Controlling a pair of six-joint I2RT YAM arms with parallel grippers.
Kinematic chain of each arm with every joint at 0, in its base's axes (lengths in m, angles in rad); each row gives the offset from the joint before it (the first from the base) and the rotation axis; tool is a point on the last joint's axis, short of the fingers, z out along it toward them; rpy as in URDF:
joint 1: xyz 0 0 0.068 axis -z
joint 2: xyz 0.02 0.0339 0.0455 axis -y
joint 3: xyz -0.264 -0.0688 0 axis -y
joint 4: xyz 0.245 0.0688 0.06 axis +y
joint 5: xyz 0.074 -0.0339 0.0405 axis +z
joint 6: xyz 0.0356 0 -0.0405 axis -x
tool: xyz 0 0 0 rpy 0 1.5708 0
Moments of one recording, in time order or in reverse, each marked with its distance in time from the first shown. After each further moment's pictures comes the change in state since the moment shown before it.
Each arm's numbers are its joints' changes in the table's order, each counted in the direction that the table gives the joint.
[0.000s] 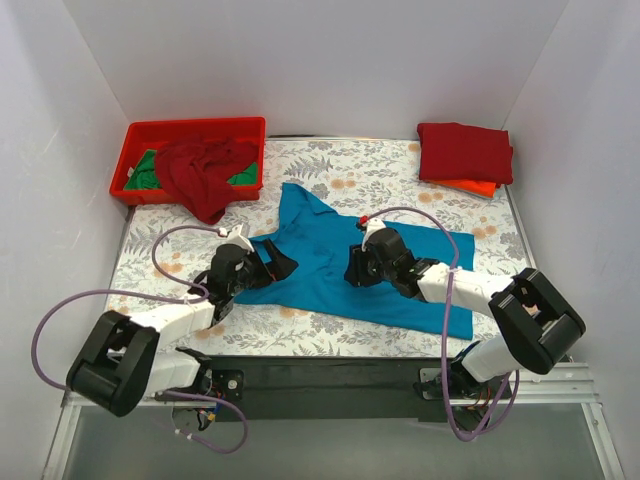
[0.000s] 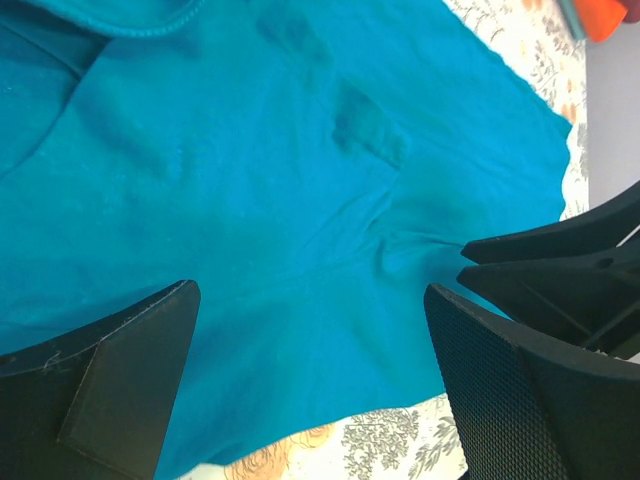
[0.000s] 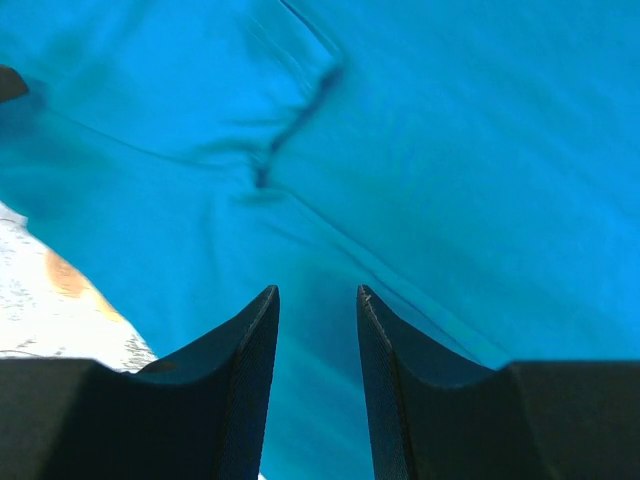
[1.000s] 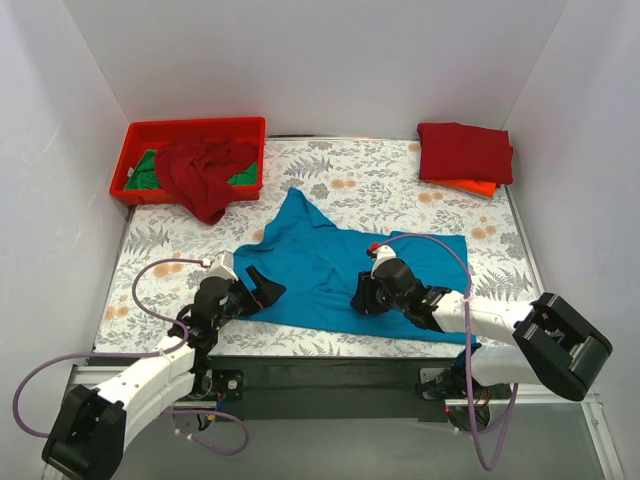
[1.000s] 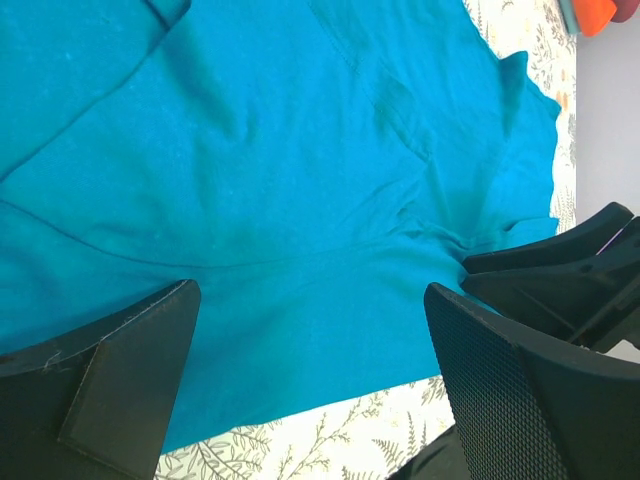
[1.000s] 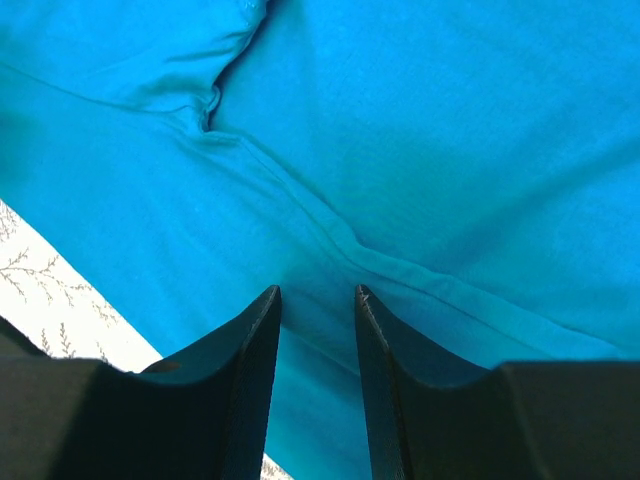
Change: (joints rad) left arm 0.014 0.417 -0.243 0.164 0.035 0.085; right arm -0.118 0.179 -0.245 -0.039 -0.068 -0.145
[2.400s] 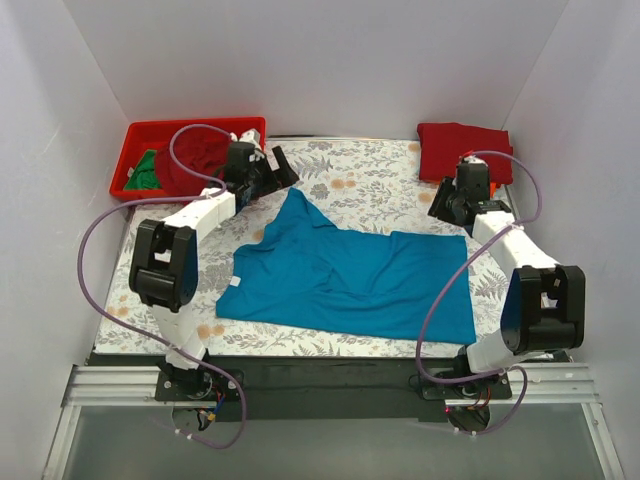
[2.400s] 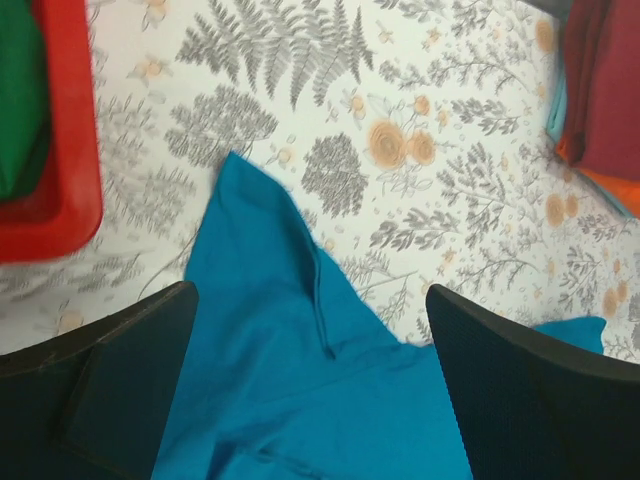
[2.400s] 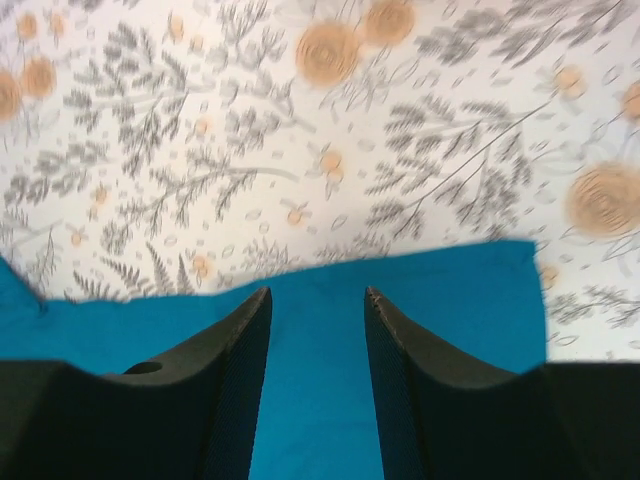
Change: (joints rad) left arm -0.182 -1.051 1.188 0.224 -0.039 -0.300; right arm 0.733 -0.213 0.575 0.403 -0.030 0.182
